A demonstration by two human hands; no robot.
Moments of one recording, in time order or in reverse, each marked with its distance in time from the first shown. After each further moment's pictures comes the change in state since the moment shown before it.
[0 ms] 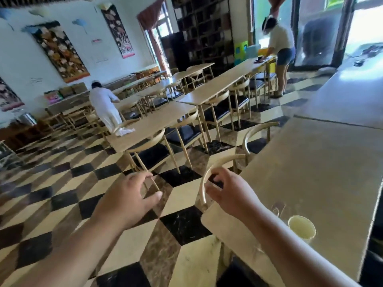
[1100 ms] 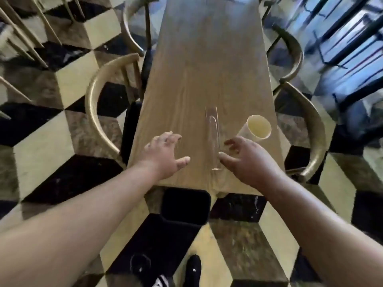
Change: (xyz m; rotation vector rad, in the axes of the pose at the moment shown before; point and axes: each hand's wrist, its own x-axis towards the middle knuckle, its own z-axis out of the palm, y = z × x) left_hand 0.207 0.070 0.421 -0.245 -0.712 0.776; right_hand 0.006 0.162 0.124 -0.359 0.185 0.939
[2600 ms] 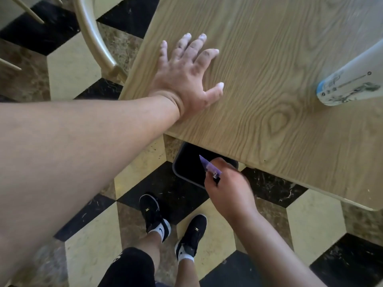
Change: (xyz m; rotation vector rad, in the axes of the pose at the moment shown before) left_hand 0.090 -0.043 0.111 0.263 0.291 -0.014; right_hand -0.001 0.117 0.258 0.164 -0.161 -0.239
